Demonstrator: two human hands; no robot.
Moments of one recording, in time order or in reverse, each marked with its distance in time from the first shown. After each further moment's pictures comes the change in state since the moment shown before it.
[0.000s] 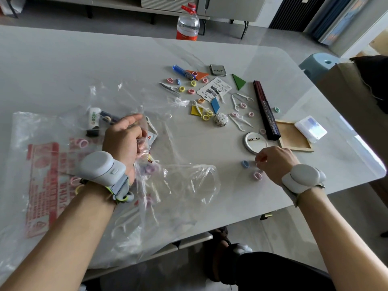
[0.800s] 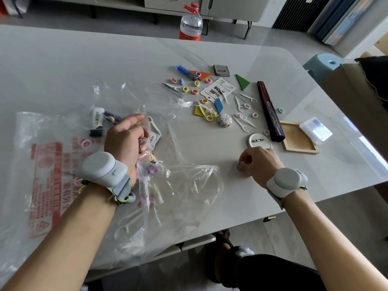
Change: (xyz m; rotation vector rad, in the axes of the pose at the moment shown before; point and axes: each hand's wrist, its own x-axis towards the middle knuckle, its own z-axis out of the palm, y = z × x) left_hand -0.006 0.008 -0.001 0.036 0.016 0.019; right_hand -0.004 -0.038 0.013 0.139 0.005 -0.149
